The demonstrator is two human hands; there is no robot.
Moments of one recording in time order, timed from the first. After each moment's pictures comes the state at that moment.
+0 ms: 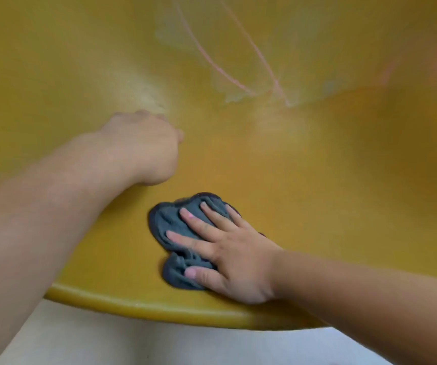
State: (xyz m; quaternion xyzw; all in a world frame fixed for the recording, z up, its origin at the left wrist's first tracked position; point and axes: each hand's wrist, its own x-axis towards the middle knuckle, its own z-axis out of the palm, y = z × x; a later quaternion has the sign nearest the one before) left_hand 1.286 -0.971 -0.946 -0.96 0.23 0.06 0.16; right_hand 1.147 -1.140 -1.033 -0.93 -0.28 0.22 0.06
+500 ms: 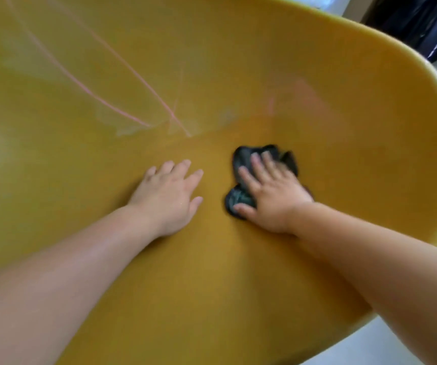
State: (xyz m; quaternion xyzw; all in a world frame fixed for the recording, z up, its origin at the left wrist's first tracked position) left_hand 1.293 -1.165 -1.028 -0.93 0.36 0.00 -0.02; right_hand 1.212 -1.382 -1.004 -0.97 0.05 0.14 -0.17
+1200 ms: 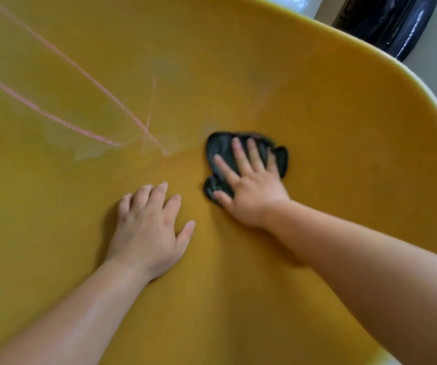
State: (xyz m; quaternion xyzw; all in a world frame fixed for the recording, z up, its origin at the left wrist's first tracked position) left_hand 1.309 -1.179 -1.067 -0.94 0.33 -0.05 -0.12; right_hand 1.277 -1.395 -1.008 -0.97 0.11 0.06 -0.18
